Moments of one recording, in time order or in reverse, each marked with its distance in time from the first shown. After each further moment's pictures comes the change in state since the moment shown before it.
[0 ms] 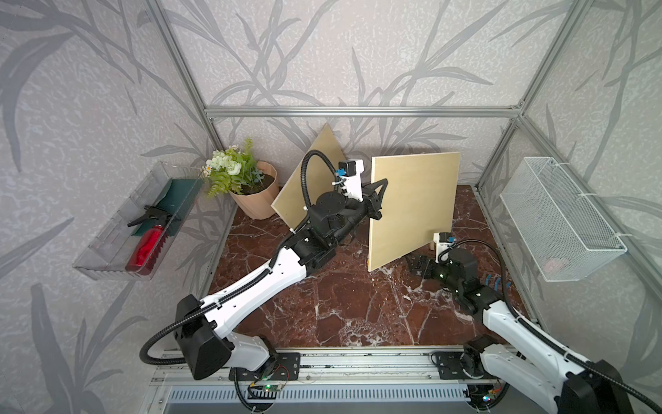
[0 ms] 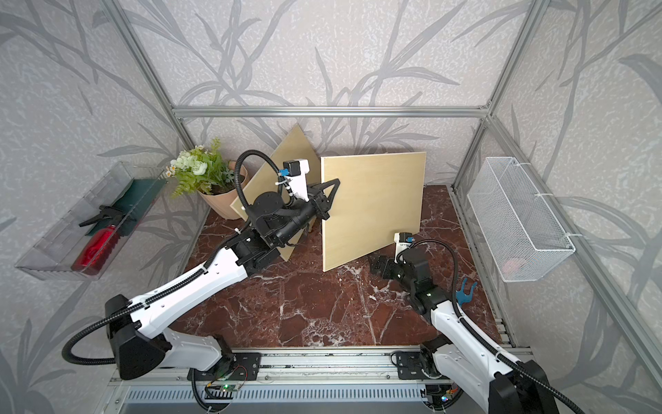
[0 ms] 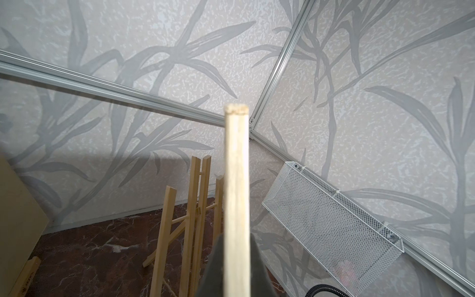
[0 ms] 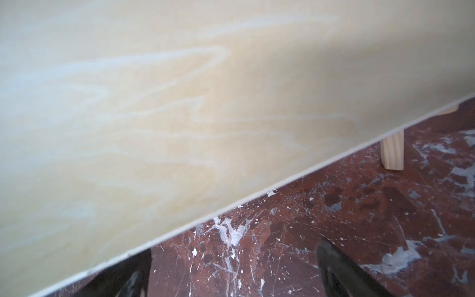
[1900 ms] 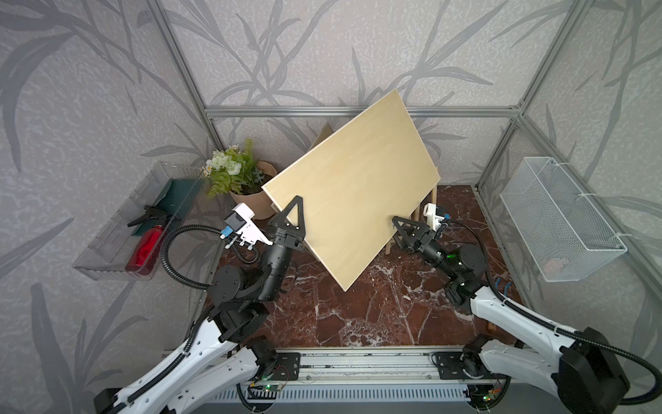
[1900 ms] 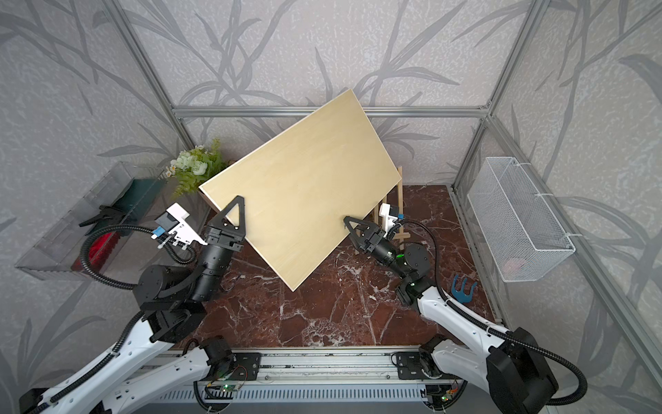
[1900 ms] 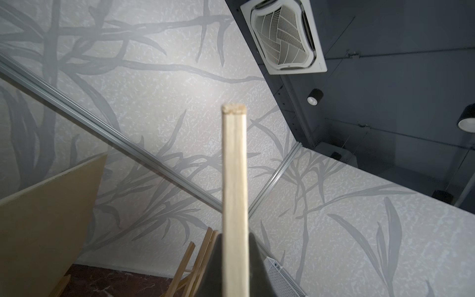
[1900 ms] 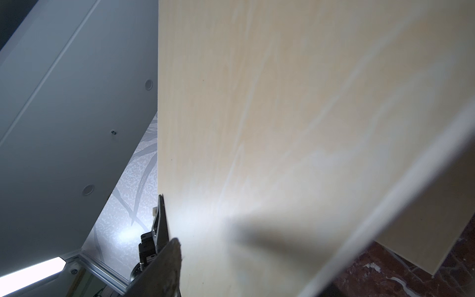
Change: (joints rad) left arm 0.000 -0.699 -0.497 0.201 -0.317 -0.148; right arm 0.195 0.178 0.157 0.890 -0.232 0.888
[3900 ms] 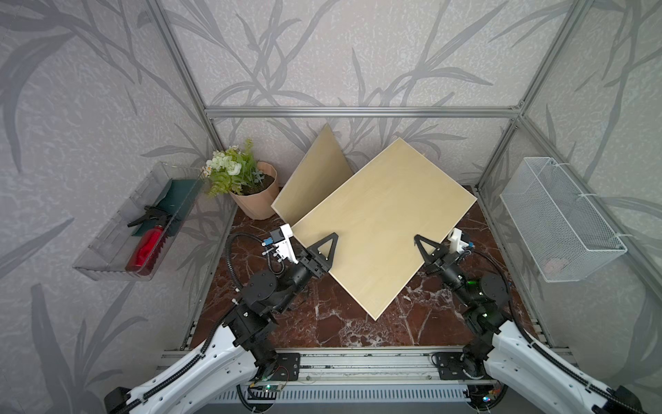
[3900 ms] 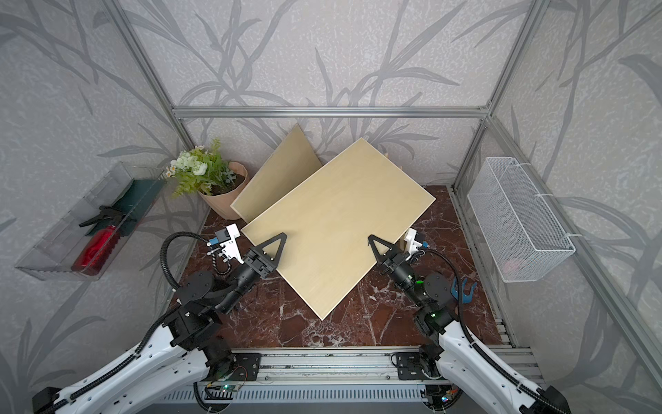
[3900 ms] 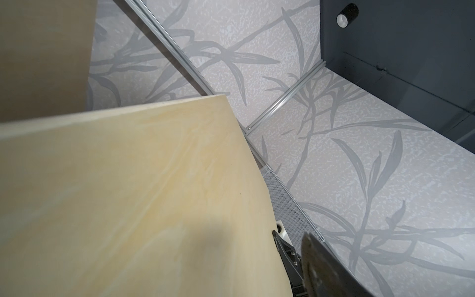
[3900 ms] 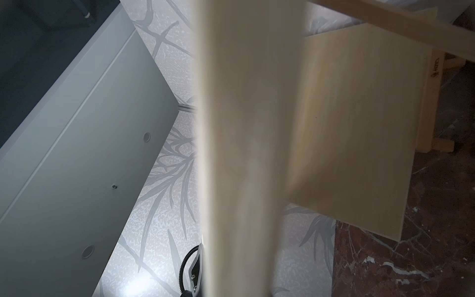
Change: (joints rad) left arm 0.006 -0.052 -0.243 -0.171 0.253 -0.254; right arm -0.010 -0.457 -0.256 -0.268 0.192 0.104
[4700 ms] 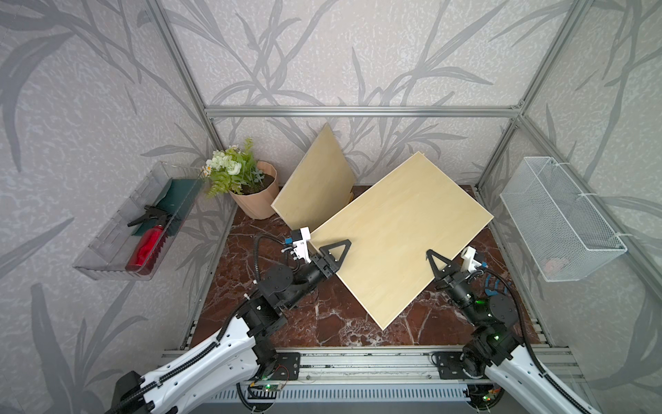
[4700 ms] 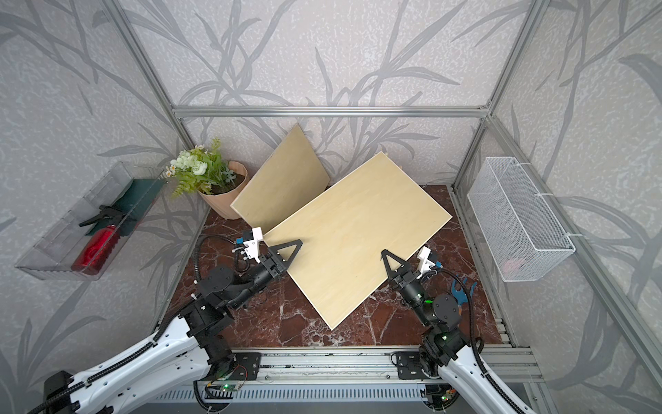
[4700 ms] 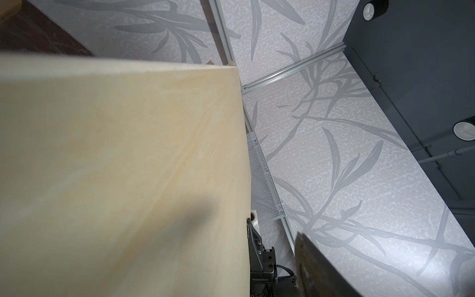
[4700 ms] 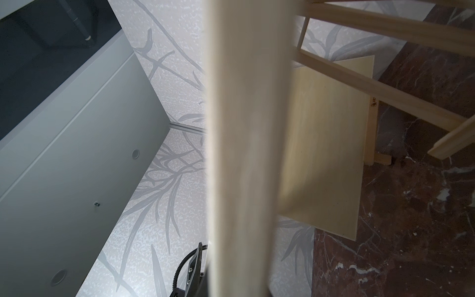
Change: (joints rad) left arm -0.011 0.108 -0.070 0.065 0.171 -0.390; right arm 0.003 -0.301 -0.149 -0.195 0.138 -0.060
